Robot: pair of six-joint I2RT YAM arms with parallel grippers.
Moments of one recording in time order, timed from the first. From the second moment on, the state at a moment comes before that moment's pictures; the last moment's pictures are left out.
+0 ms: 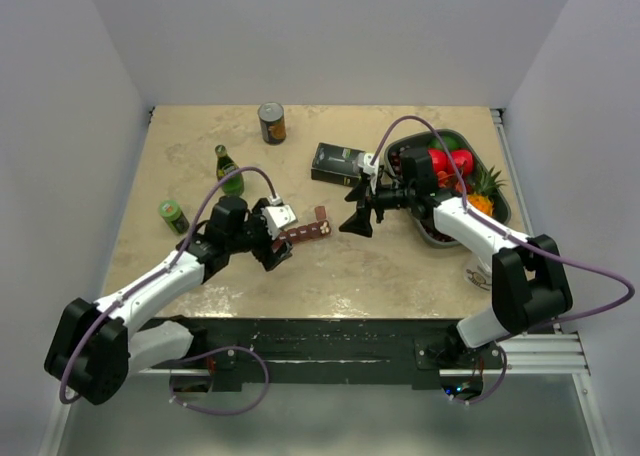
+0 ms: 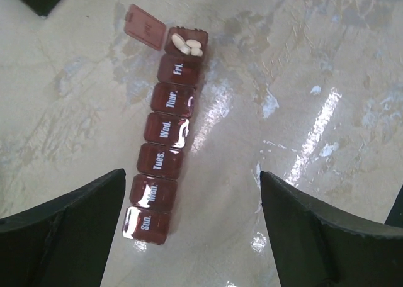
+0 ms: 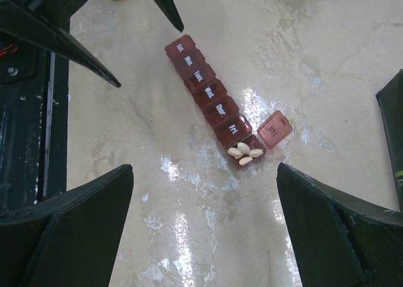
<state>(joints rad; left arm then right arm) -0.48 1.10 0.58 -0.10 0.41 0.40 0.37 1.51 0.96 -0.08 -0.96 -0.37</state>
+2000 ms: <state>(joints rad) -0.56 1.55 0.71 -0.07 0.36 0.68 0.37 1.63 0.98 0.06 -0.90 -0.08</state>
